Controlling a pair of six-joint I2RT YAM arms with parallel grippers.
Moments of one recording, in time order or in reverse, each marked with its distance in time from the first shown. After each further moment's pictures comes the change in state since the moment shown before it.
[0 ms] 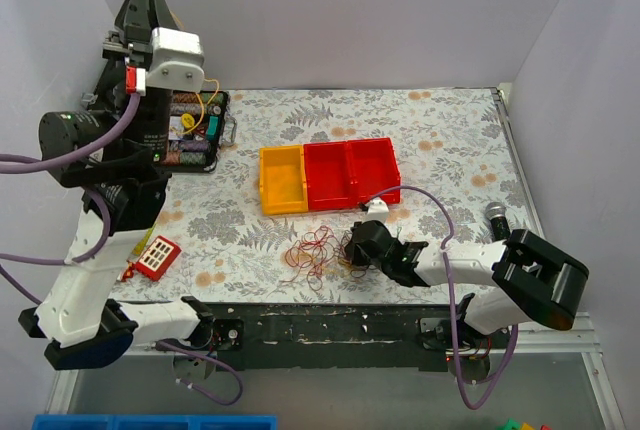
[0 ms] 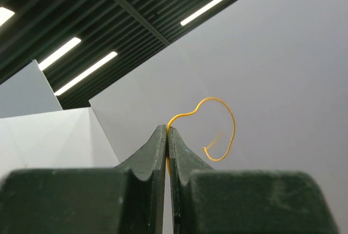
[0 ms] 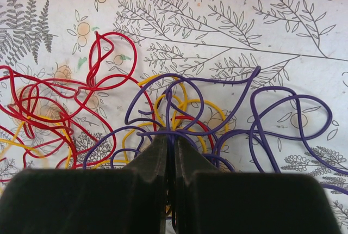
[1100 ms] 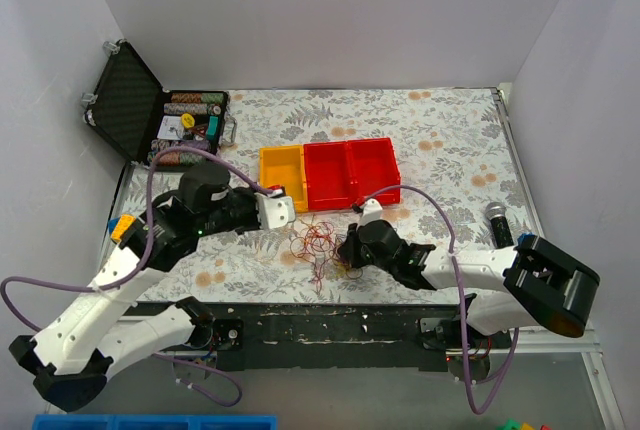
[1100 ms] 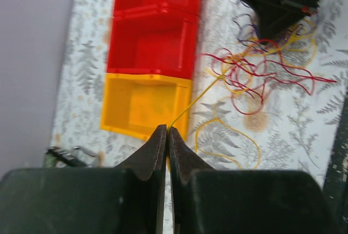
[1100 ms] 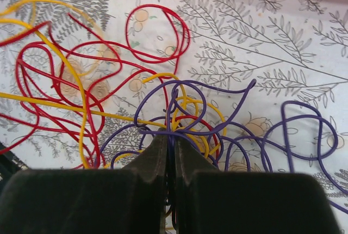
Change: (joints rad) left arm -0.003 -0.279 -0.703 -1.016 0.496 -0.286; right arm -0.004 -0.074 -0.040 0.118 -0.144 -0.150
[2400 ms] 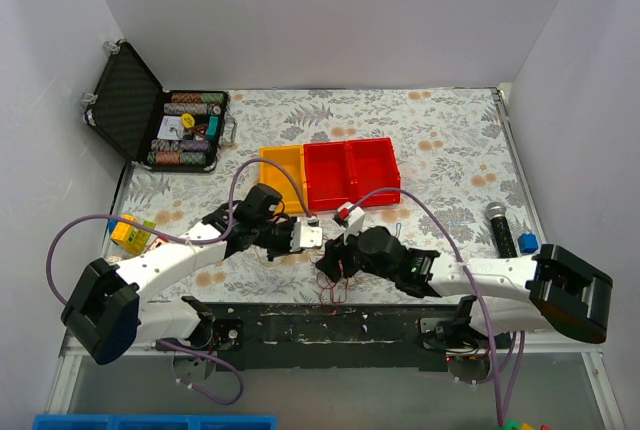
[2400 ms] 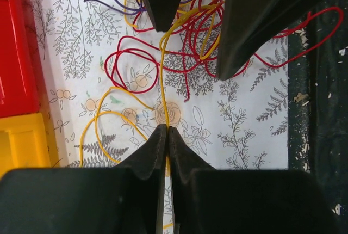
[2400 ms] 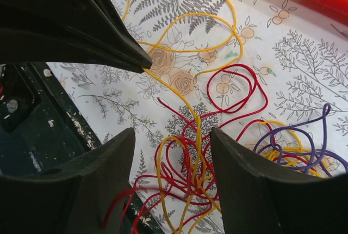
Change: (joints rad) left arm 0.013 0.340 -0.390 0.365 0.317 0.043; right arm 0.132 -0.076 0.033 0.040 -0.097 -0.175
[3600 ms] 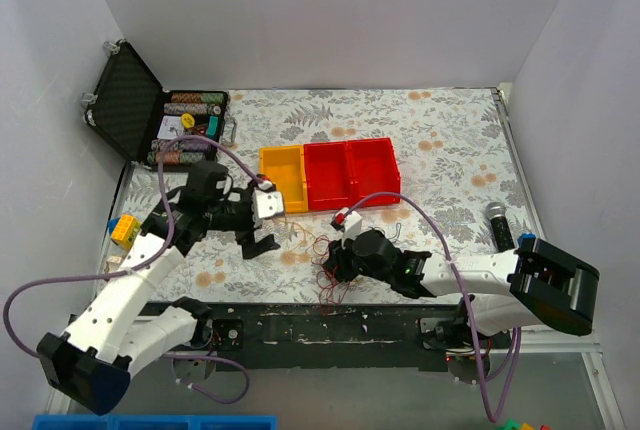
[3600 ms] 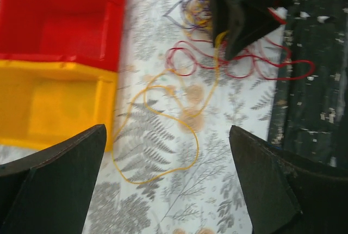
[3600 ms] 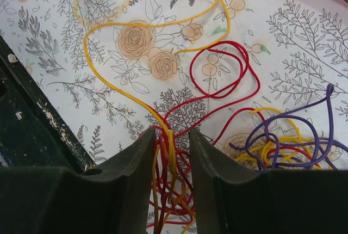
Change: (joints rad) left arm 0.315 -0.298 0.234 -0.341 0.120 -0.064; right arm 0.001 0.056 -0.023 0.016 0.021 -0.001
